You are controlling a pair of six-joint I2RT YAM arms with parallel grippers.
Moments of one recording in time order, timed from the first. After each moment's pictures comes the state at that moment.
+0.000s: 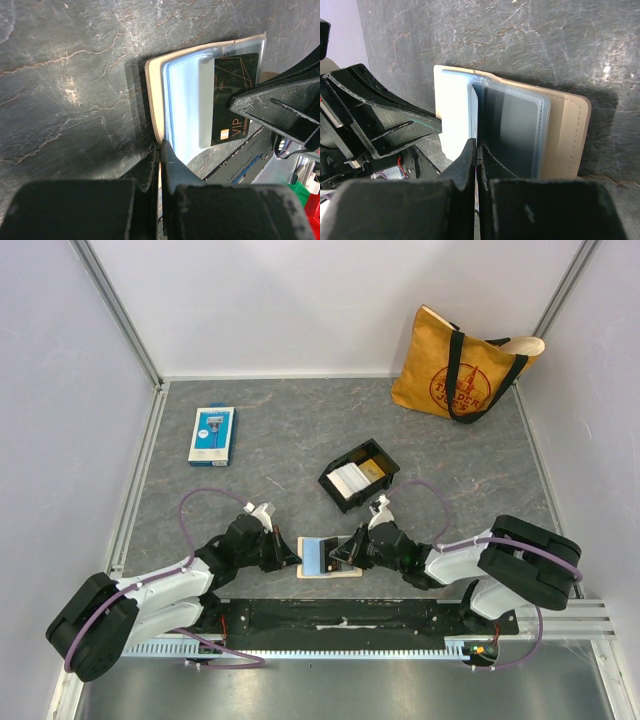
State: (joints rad) left arm -0.67 1.00 0.15 0.13 0.27 -0.88; right arm 1.03 1.48 0.29 0.65 0.06 1.20
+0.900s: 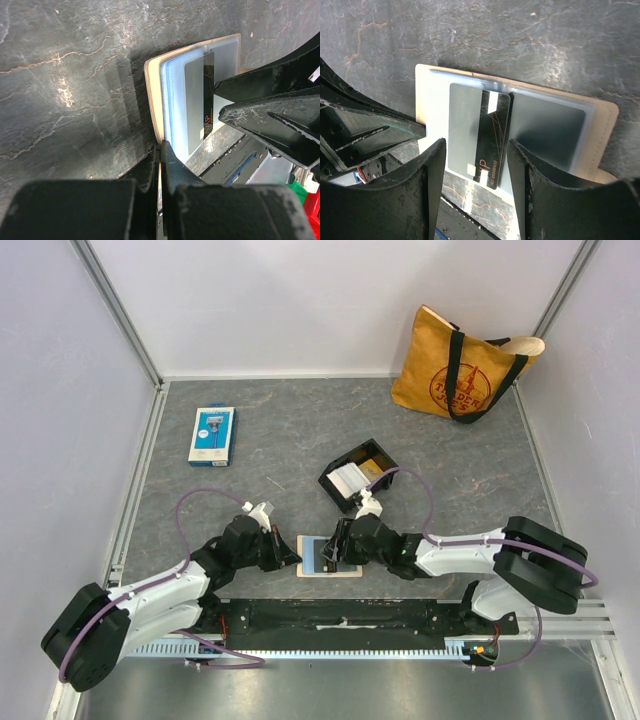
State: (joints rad) left arm -0.67 0.92 0.14 0.11 0.27 -0.88; right arm 1.08 1.43 0.49 0.25 0.16 1.05
